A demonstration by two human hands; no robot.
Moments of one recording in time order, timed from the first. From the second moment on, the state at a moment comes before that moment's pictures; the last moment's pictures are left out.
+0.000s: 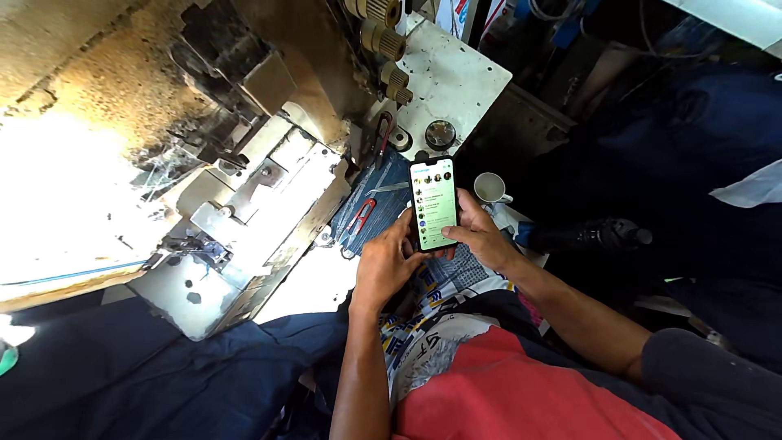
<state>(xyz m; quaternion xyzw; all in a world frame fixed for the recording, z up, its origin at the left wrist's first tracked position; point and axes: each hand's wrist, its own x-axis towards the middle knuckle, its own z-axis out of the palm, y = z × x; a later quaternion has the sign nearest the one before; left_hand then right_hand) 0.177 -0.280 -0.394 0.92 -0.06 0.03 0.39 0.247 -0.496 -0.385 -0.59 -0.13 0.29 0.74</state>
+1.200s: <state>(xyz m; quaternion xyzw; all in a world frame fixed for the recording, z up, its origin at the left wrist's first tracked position) 0.178 -0.280 -0.396 0.91 -0.06 0.03 0.40 0.249 -0.491 -0.397 -0.65 -0.14 0.17 0.73</state>
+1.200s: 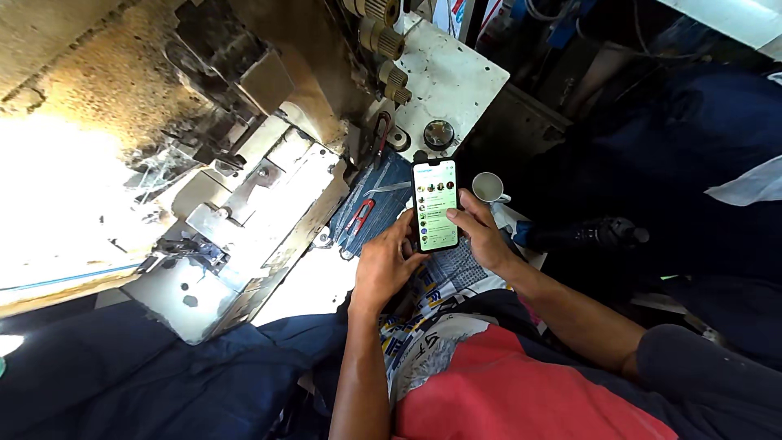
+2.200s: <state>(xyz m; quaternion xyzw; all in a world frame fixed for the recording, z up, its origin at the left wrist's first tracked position) 0.177 -0.279 -0.397 0.92 -0.07 0.04 0.39 0.251 -0.498 -0.396 -0.61 -0.14 0.24 0.74</state>
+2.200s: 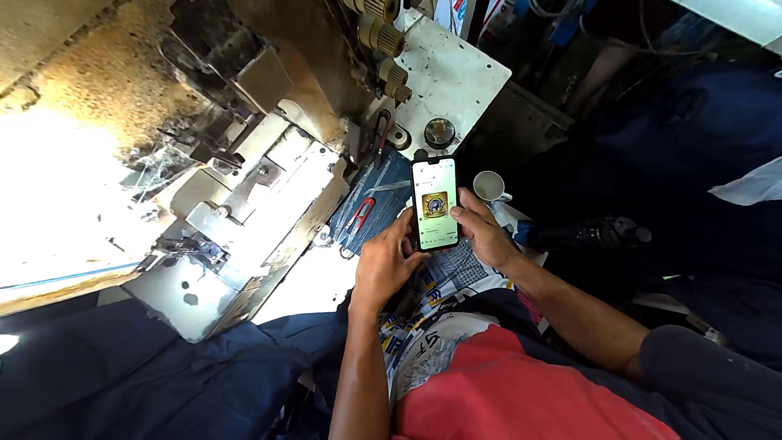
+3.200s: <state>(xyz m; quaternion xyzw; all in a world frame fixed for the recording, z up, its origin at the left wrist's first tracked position) 0.177 -0.280 -0.393 0.92 -0.05 0.03 0.40 0.248 -0.498 -0.389 -0.59 -0.14 0.29 0.74</state>
